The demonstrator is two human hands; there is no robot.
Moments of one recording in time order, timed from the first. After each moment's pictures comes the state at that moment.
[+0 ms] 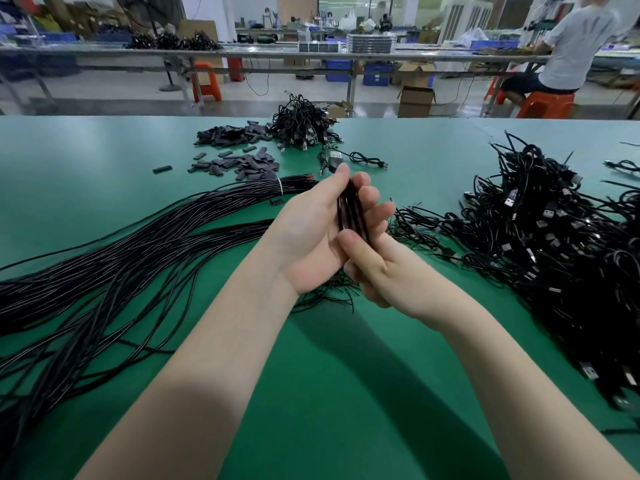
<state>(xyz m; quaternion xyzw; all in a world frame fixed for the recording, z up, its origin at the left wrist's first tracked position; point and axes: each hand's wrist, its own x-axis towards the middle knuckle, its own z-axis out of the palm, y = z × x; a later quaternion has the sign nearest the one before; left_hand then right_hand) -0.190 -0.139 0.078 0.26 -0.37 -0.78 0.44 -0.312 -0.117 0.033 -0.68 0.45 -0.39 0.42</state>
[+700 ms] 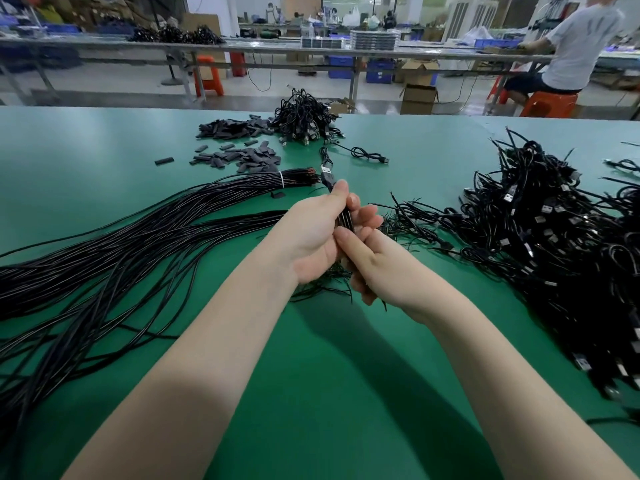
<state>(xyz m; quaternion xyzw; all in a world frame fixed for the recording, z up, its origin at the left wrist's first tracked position) -0.196 -0.150 0.056 0.38 -0.38 -0.71 0.46 -0.305 -0.123 0.020 -0.65 0.52 -0.38 0.41</state>
